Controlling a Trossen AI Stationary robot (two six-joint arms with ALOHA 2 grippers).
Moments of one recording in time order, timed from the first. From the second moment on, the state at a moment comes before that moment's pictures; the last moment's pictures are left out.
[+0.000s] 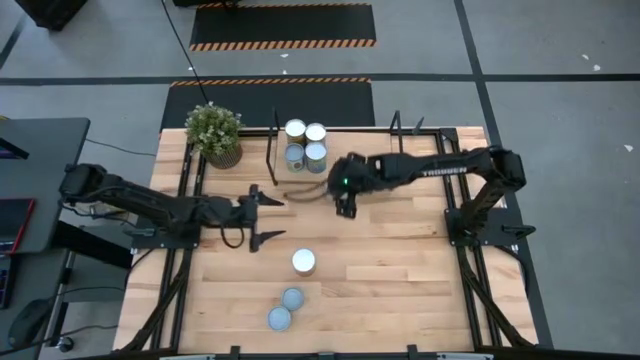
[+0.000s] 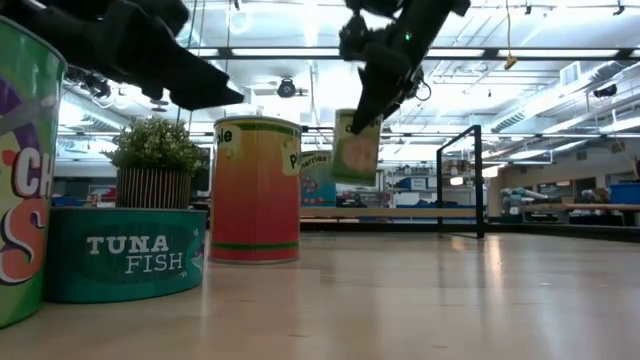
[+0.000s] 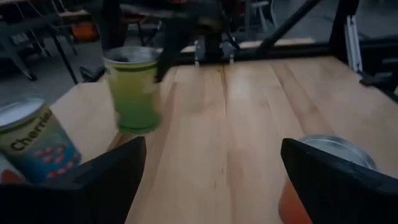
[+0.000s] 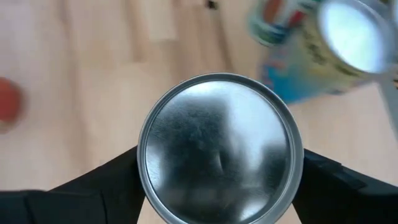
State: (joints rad) left arm -0.16 1.00 0.31 0.46 -0.26 0.03; right arm -0.11 1.66 1.34 -0.68 0.21 0.02
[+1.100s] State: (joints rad) left arm -0.16 0.80 0.25 0.42 -0.26 -0.02; right arm -0.47 1.67 1.34 -0.55 0.09 -0.18
